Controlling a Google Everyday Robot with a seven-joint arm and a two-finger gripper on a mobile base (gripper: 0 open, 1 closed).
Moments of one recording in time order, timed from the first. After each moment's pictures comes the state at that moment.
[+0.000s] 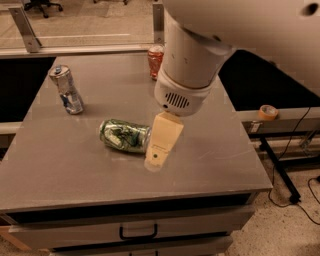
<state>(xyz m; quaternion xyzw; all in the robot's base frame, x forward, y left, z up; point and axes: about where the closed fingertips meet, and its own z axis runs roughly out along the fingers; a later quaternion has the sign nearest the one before) 0.443 -0.022 0.915 -0.59 0.80 0.03 0.13</state>
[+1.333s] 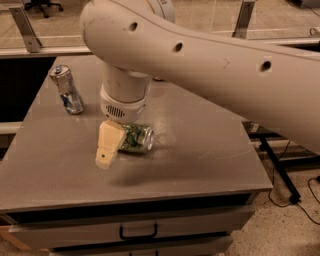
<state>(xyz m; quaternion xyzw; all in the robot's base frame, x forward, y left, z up) 0.487 0.080 0.861 -0.58 0.80 0.02 0.13</state>
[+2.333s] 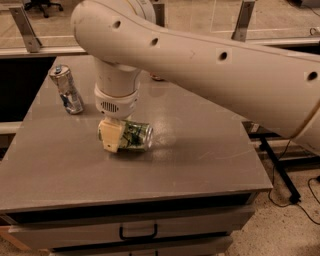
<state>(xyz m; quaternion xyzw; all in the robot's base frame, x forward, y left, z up) 0.504 0.099 0.841 -0.62 0.78 0.03 0.08</state>
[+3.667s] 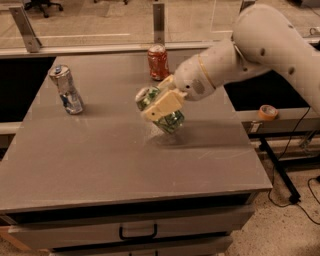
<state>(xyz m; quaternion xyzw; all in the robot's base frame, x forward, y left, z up) 0.549 0.014 0.897 -0.57 0.68 0.32 0.32</state>
